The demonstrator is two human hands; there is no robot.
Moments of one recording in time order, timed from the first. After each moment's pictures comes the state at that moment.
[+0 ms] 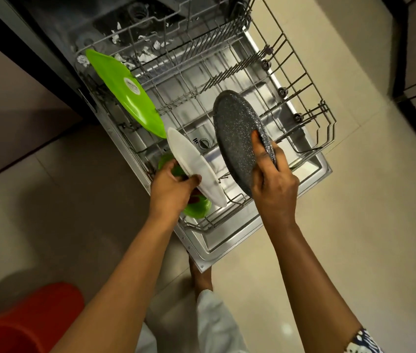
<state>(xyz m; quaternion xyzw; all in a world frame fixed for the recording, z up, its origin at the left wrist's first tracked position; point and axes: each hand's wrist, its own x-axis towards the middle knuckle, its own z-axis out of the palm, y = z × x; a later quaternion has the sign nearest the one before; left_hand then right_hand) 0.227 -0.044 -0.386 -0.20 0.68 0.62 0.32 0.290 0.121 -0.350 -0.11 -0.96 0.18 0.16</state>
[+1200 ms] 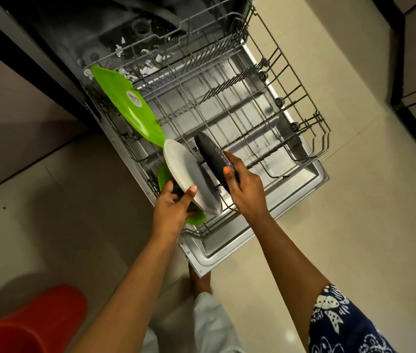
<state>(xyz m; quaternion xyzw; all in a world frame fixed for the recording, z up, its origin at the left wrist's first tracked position) 0.252 -0.044 -0.382 -0.22 0.63 0.68 0.31 0.273 0.124 -0.398 -0.18 -0.91 0.36 -0.02</state>
